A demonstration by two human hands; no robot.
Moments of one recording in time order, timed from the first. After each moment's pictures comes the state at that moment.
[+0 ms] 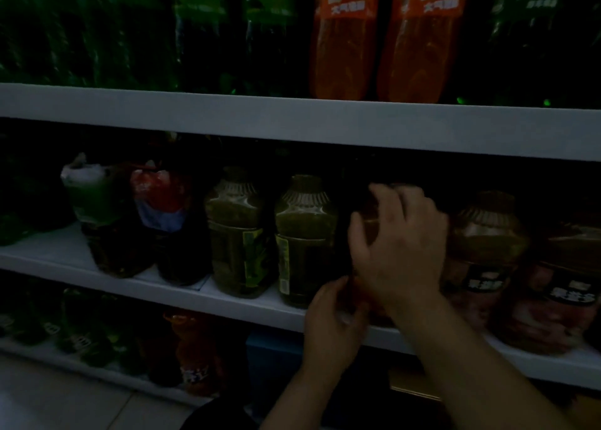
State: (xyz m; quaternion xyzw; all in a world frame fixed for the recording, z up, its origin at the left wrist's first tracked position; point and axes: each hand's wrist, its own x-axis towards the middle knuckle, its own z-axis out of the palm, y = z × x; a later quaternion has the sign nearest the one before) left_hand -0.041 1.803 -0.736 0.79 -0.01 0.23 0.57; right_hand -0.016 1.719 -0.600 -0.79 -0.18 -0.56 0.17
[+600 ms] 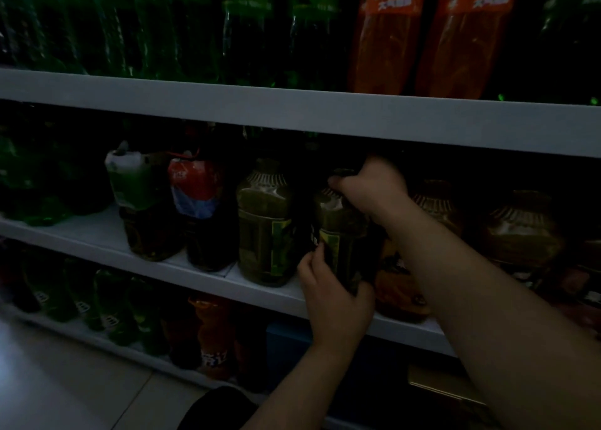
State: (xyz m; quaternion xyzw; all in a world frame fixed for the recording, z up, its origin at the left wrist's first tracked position) left_hand -0.049 1.823 -0.712 0.78 0.10 0.35 0.51; right_hand 0.047 1.788 -0.545 -0.92 -0.13 -0.15 0.35
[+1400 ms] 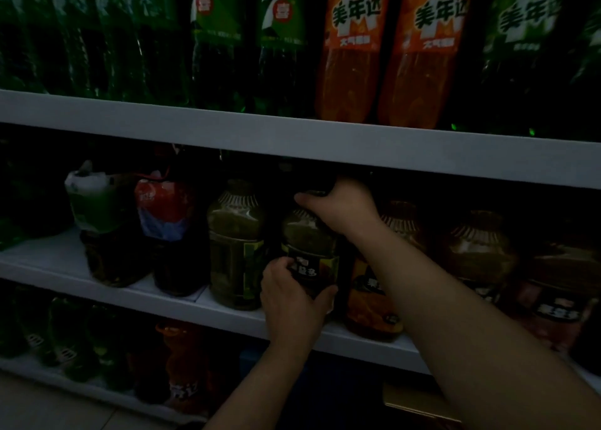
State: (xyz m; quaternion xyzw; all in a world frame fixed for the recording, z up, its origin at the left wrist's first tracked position) left_hand -0.027 1.848 -0.701 0.82 0.13 0.37 0.42; right_hand 0.049 1.782 -0.544 -0.88 -0.19 -0.18 0.40
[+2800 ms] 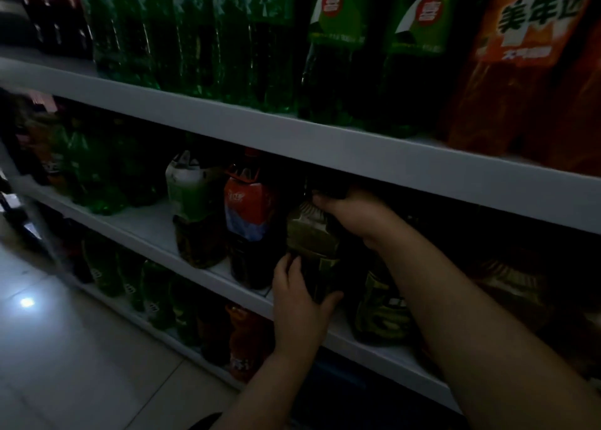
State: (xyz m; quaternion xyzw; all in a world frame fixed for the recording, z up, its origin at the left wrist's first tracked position) left_hand -0.039 1.949 -0.696 0.82 0.17 0.34 0.44; right_hand 0.059 1.898 -0.535 -0.83 -0.25 0.07 0.50
